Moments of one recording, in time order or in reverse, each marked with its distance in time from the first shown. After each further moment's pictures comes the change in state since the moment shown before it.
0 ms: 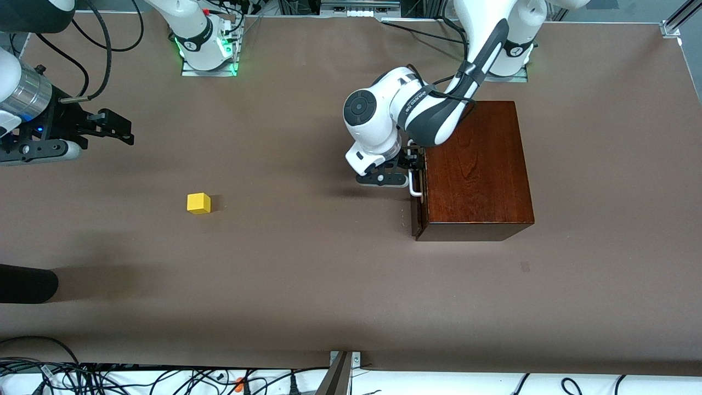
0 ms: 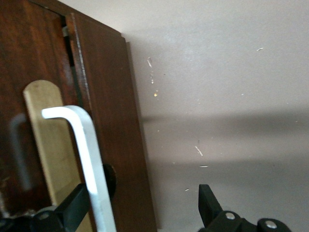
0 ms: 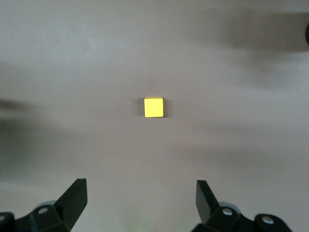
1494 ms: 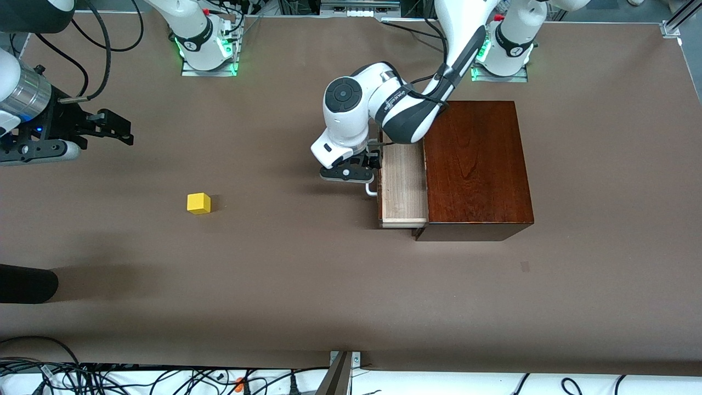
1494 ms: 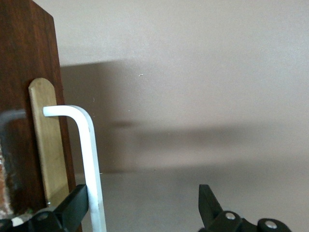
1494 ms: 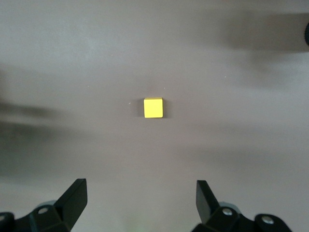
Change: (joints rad) left arm -0.069 0.081 0.001 0.152 -0.172 0.151 -0.037; right arm -0.001 0.001 -0.002 0.000 0.000 0.005 0.000
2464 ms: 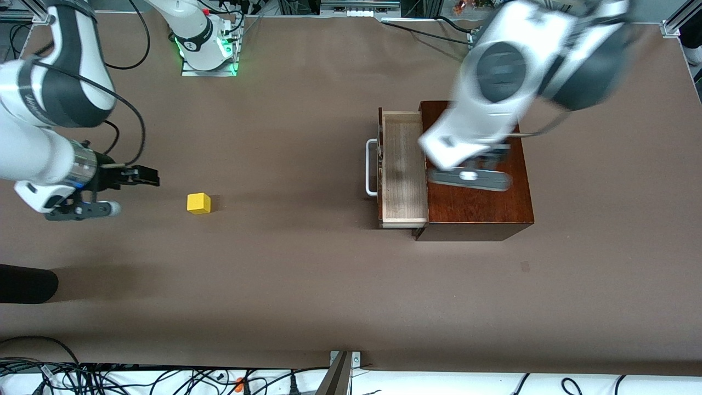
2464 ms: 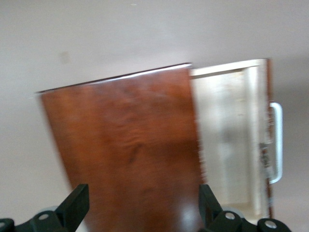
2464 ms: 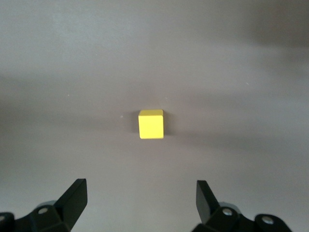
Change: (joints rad) left arm 0.368 -0.271 0.022 0.231 -0.002 -0.658 0.496; right arm -0.019 0.235 0.014 -0.025 0.029 0.174 -0.030
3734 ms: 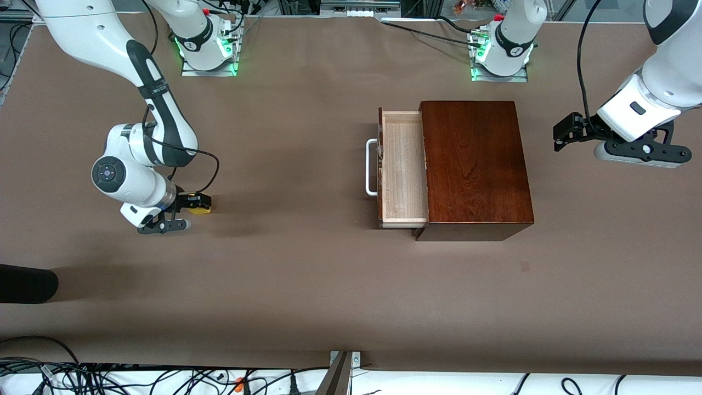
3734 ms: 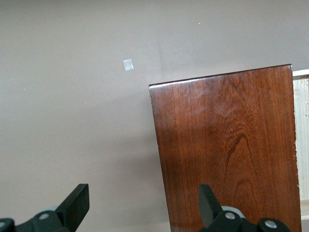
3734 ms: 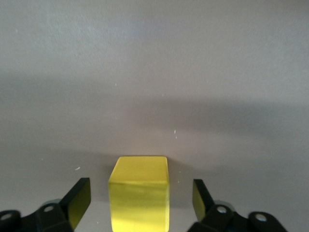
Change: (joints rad) left arm 0.198 -0.380 0.135 -0.490 -0.083 0.287 0.299; right arm 0.023 0.173 0.002 -0.384 0.000 0.618 -0.016
